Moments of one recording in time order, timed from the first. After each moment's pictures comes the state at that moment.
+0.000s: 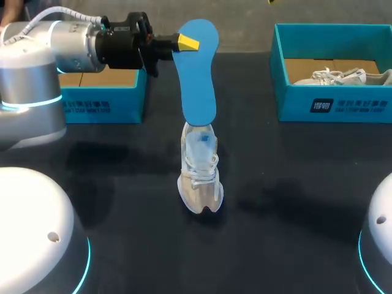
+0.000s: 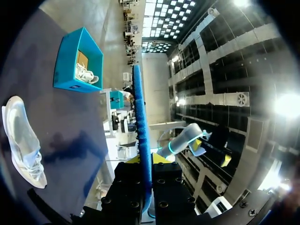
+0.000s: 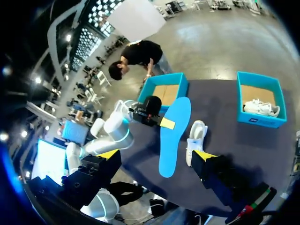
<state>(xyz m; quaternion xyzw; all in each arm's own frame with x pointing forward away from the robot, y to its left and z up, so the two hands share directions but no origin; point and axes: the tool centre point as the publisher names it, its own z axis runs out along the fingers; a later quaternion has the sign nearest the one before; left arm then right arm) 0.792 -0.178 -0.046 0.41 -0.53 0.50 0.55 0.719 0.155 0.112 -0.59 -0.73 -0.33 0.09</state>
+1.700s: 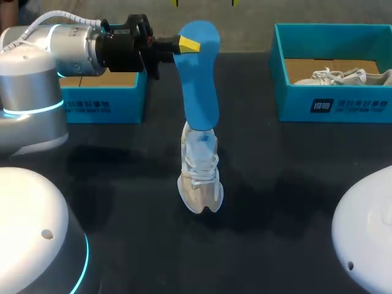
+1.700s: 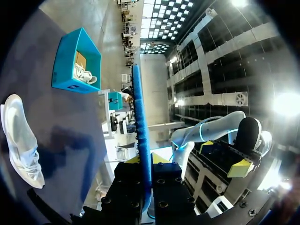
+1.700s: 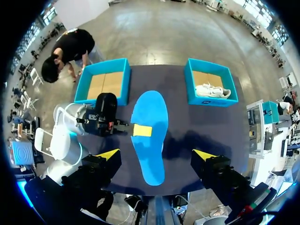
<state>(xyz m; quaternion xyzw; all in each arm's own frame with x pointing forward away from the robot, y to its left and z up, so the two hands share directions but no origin) 0.785 -0.180 -0.043 0.41 -0.52 0.51 0.55 0.750 0.210 0.069 -0.72 -0.69 -0.06 -0.07</state>
